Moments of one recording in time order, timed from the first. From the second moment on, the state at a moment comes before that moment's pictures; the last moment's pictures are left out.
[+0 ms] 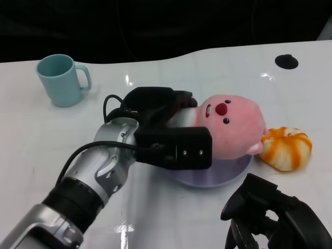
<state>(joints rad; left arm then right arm) -0.74 0.13 -0.54 0.54 0.72 0.07 -0.14 0.45 -0.11 0.22 -0.69 0.12 0.23 0.16</state>
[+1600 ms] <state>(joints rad) -0.08 0.30 -0.06 -0.20 0.11 -0.07 -0.34 0.44 -0.12 0.19 -0.68 0.13 0.23 0.18</state>
